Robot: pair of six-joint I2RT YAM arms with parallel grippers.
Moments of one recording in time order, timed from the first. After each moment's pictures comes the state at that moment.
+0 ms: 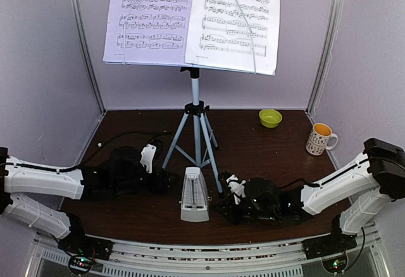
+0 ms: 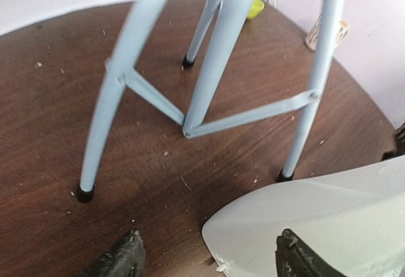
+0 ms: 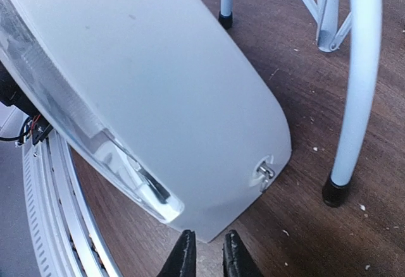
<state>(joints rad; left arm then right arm) -0.98 1.22 0.55 0.15 -0.16 -0.42 1.23 1.53 0.54 0.46 0.13 0.49</state>
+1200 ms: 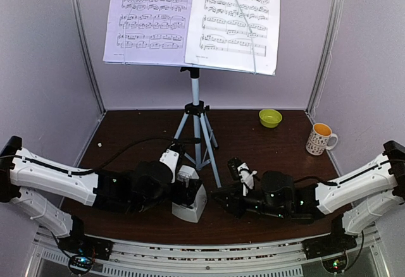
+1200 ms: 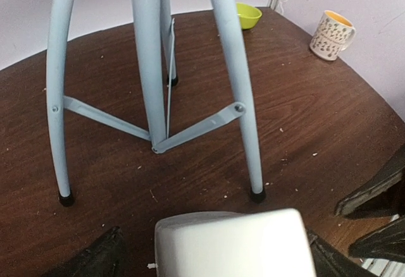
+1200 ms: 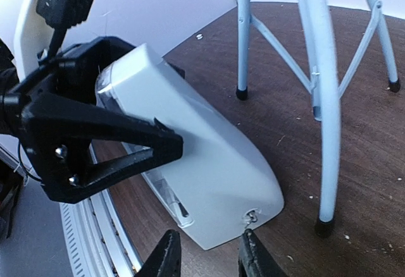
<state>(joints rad) -1.31 1.37 0.76 0.04 -0.59 -0.53 1.25 1.37 0.51 0.54 0.19 0.50</state>
